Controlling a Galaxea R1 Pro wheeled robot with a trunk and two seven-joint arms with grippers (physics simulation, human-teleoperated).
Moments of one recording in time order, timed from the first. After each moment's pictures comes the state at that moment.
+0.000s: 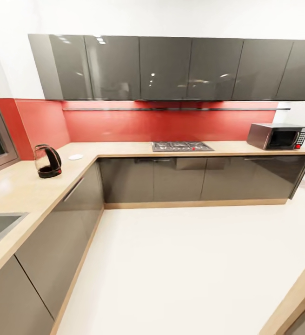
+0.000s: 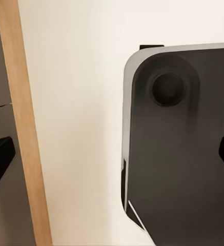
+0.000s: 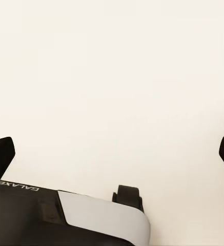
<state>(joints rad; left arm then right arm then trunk) 0.12 0.04 0.02 -0.22 -0.02 -0.14 0.10 -0.28 -0.04 0.09 -0.06 0.01 -0.19 0.14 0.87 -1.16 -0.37</state>
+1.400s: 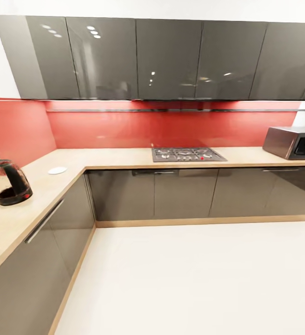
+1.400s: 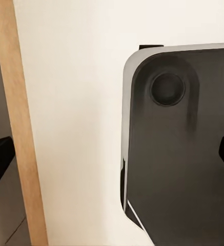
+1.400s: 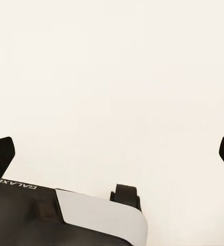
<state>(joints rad) 0.12 0.04 0.02 -0.22 -0.02 -0.14 0.10 -0.28 -0.04 0.10 -0.05 0.01 -0.19 0.14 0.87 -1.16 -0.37</state>
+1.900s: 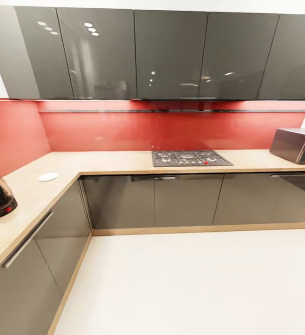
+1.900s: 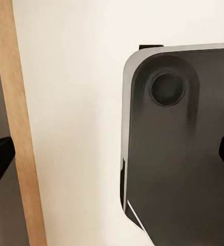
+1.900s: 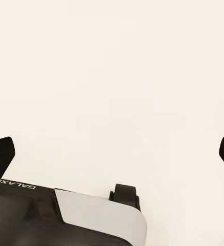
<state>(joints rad) 0.12 0.04 0.02 -0.22 -0.02 -0.14 0.10 -0.28 -0.04 0.10 -0.05 0.01 -0.19 0.13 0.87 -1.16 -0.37</state>
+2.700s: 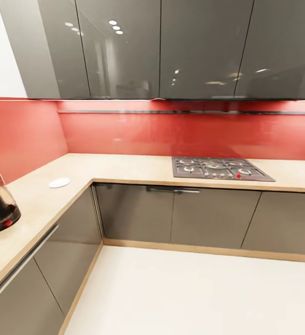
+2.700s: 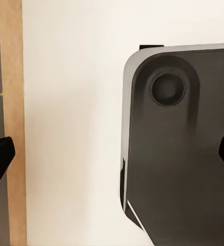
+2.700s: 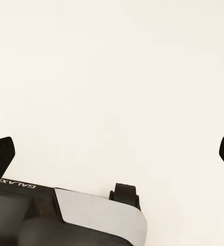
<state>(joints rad) 0.12 0.04 0.03 -0.22 -0.02 -0.14 0.10 -0.28 -0.04 0.10 -0.05 0.01 -0.19 0.13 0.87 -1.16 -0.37</state>
